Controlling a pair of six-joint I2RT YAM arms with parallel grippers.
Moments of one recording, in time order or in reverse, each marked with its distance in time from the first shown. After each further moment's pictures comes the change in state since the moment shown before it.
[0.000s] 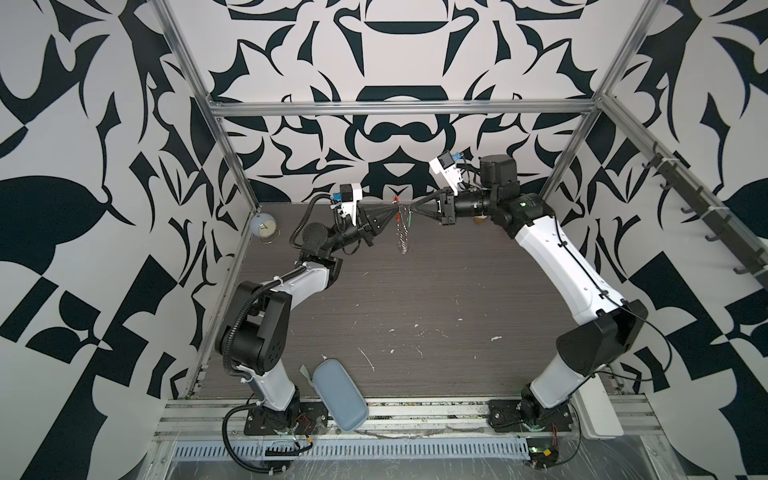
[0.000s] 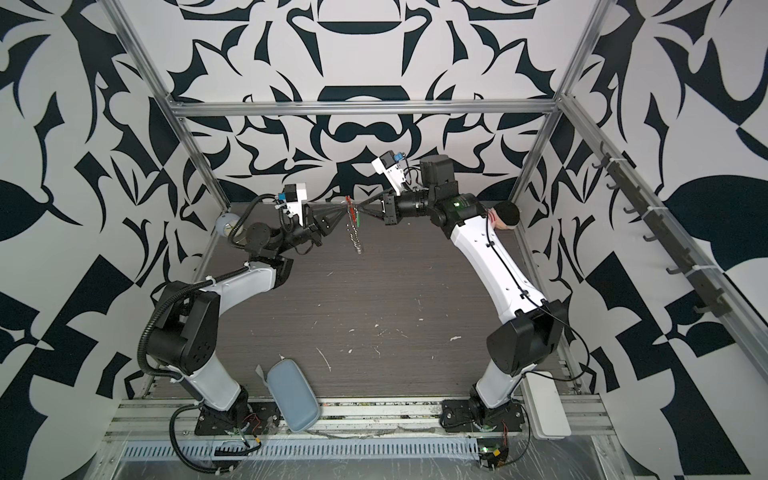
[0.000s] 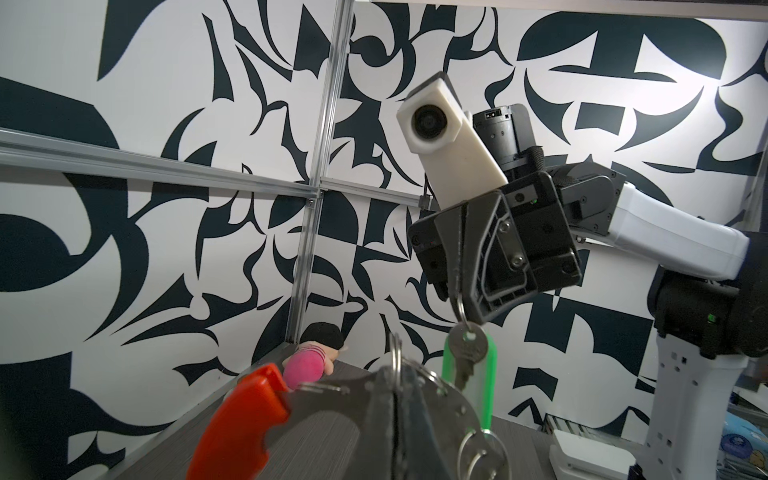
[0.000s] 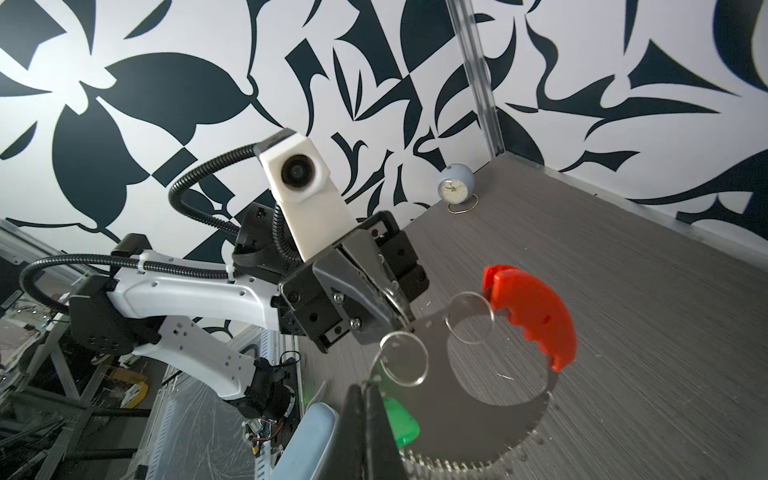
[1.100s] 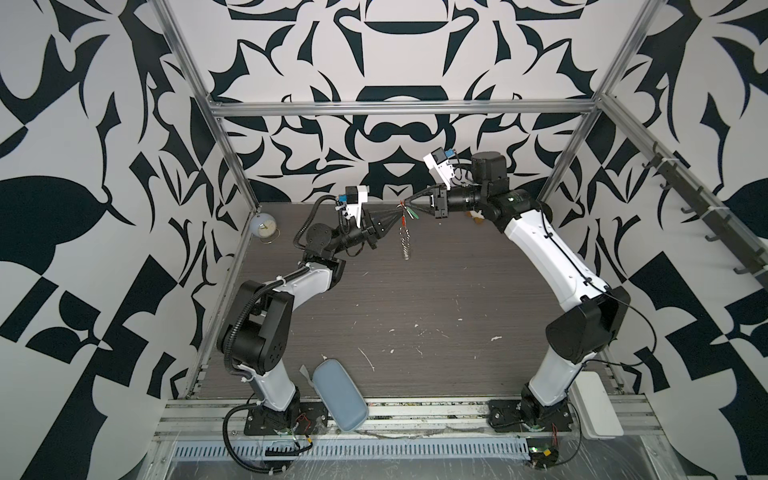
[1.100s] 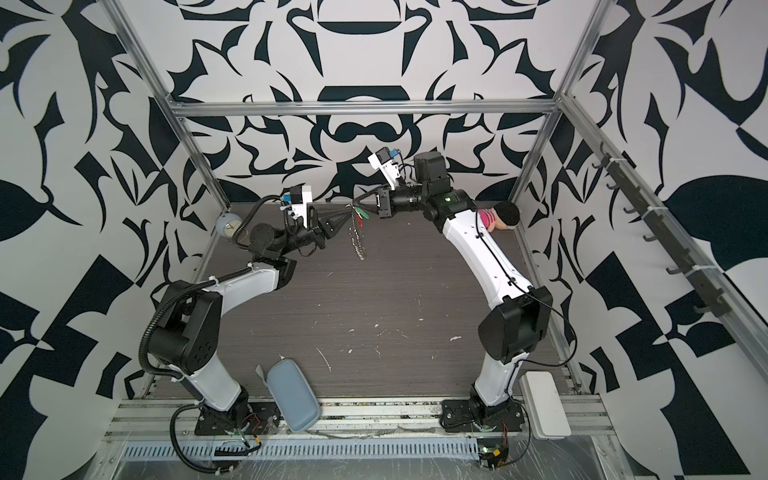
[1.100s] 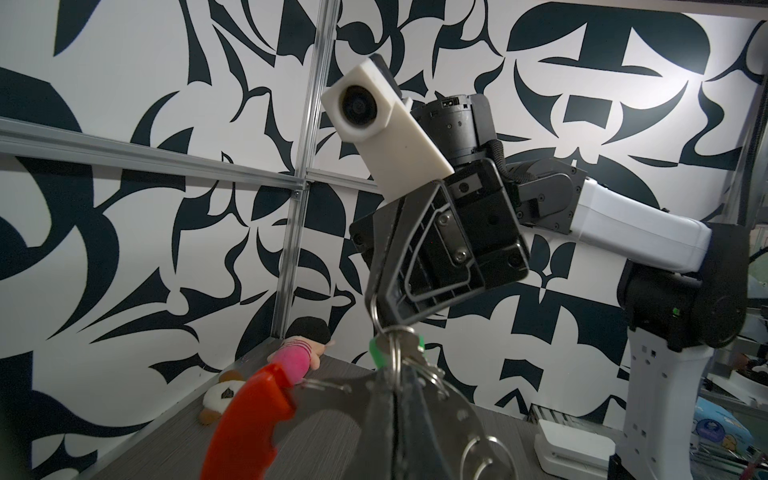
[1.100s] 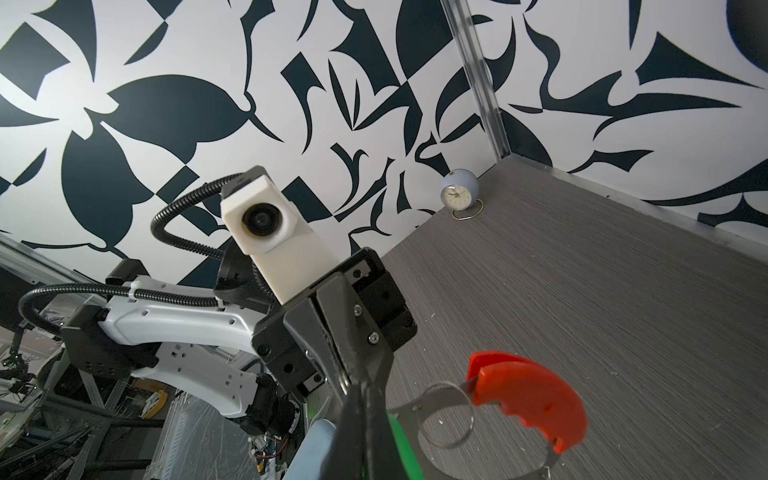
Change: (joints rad) left arm -0.026 0.003 0.000 -0.003 0.013 -0.004; right arm 0.005 0.075 0.032 0.077 -0.010 0.066
